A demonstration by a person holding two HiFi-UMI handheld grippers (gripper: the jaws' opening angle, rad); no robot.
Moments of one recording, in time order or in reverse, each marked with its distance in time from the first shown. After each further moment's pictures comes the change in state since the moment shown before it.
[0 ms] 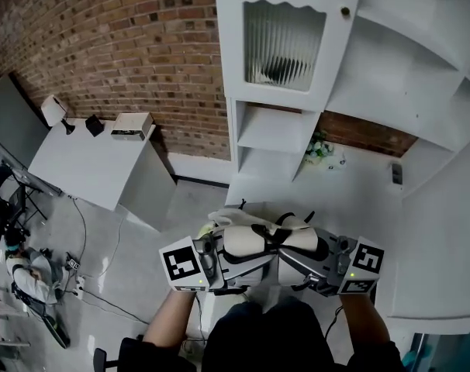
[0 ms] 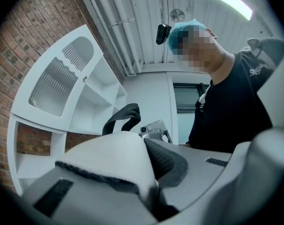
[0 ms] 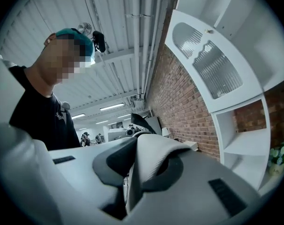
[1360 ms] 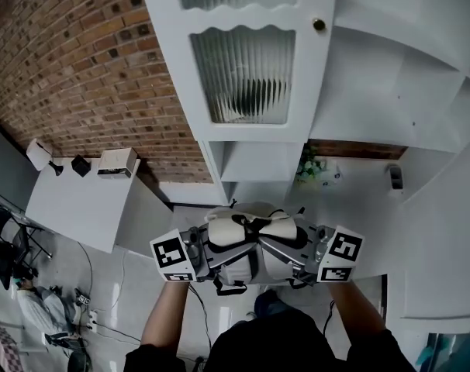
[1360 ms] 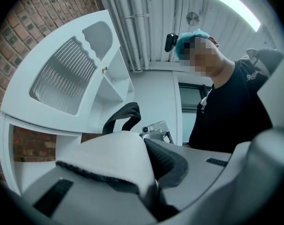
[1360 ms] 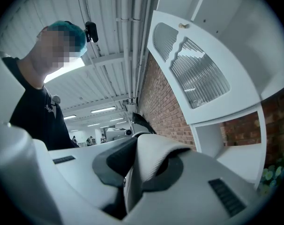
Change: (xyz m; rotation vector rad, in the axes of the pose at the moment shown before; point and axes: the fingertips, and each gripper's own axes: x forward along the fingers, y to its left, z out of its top) left arm 0.017 0.155 -0.005 -0.044 0.047 -0.048; right arm 0.023 -0.149 0.030 -0.014 -0.060 -0.081
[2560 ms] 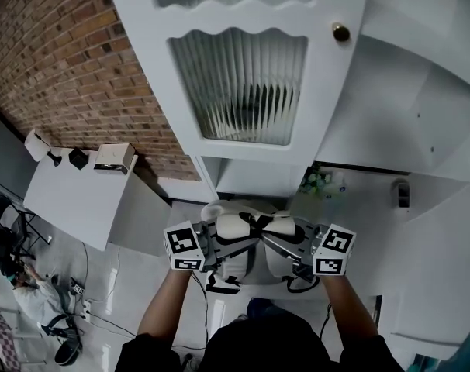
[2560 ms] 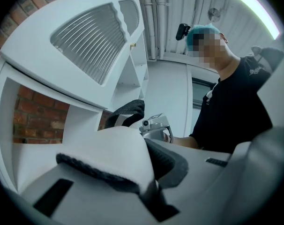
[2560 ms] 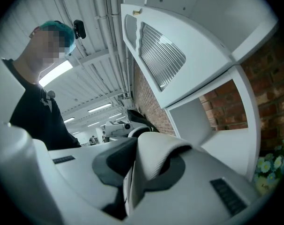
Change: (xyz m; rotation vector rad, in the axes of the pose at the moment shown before) left arm 0.029 0.105 -0.070 -0.121 0.114 0.045; right arm -0.009 -0.122 -0.047 0.121 0.096 0.000
